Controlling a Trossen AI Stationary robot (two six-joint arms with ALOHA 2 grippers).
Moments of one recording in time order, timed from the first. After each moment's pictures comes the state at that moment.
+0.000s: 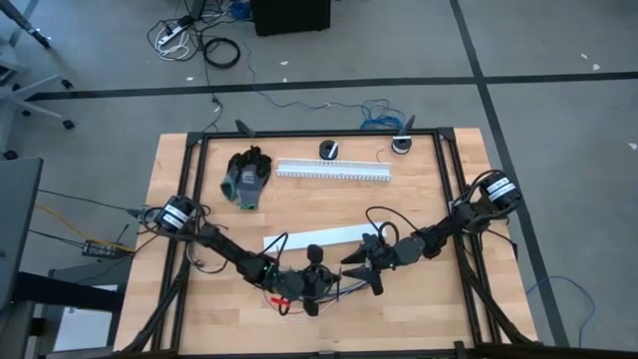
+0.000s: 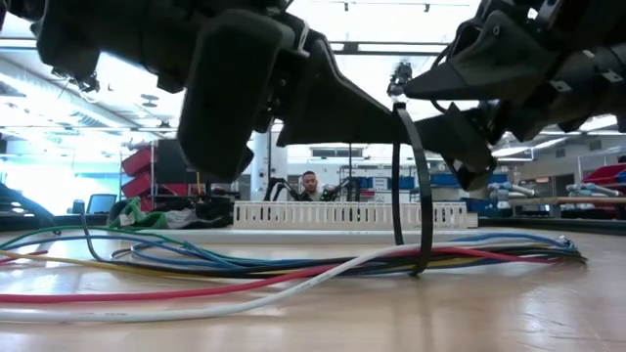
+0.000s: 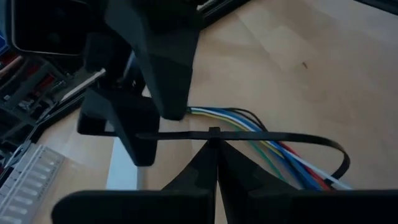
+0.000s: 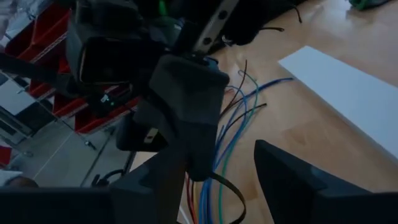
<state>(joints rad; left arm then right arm) -0.49 2.01 1.02 0.61 -0.57 0.31 0.47 1.78 0.46 1.18 0.31 0.61</state>
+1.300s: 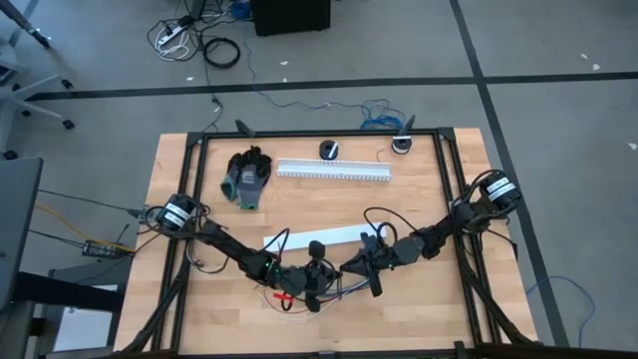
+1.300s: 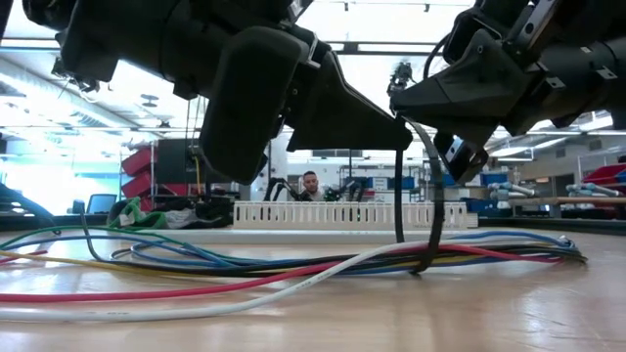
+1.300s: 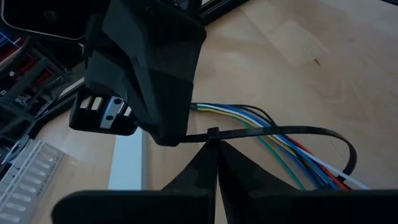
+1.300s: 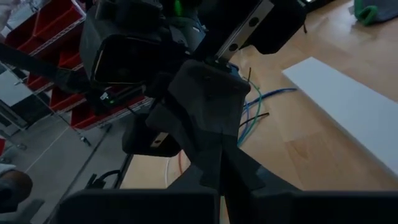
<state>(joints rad) -0.46 2.01 1.02 0.61 -0.54 0.30 0.46 1.78 0.48 1.18 0.31 0.54</state>
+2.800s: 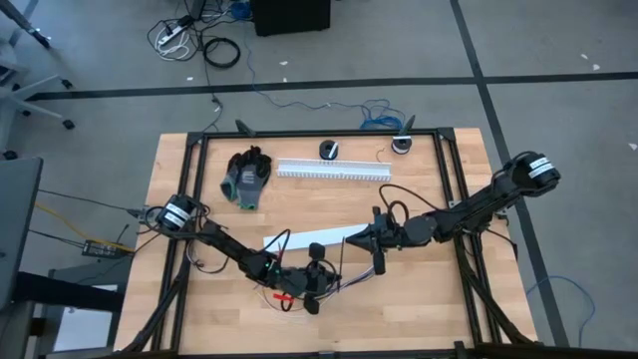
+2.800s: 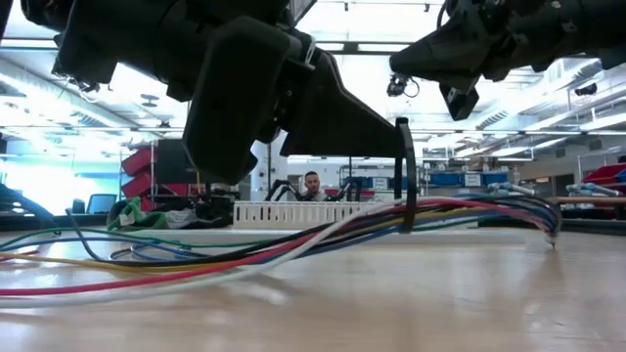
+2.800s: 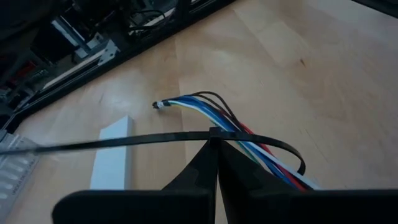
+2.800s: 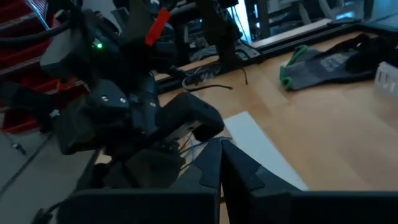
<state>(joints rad) -0.47 2.01 1.02 0.58 -0.50 0.25 0.38 1.37 0.48 0.75 0.40 0.38</state>
